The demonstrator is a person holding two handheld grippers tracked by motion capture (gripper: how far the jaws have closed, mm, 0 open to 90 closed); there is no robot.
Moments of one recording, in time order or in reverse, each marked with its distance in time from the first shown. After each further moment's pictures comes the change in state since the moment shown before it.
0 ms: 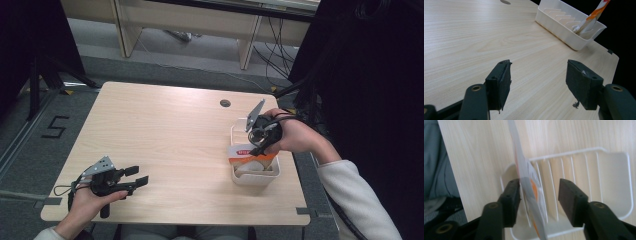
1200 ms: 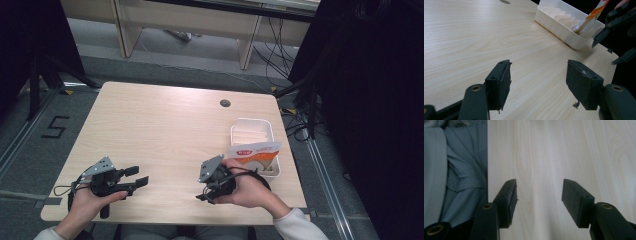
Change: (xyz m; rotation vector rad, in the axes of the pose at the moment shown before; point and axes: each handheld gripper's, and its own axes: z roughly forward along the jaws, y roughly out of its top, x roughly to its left) left arm 0.000 0.000 0.000 0.003 0.002 0.005; right arm 0.124 0.053 0.110 -0.331 0.097 -0.052
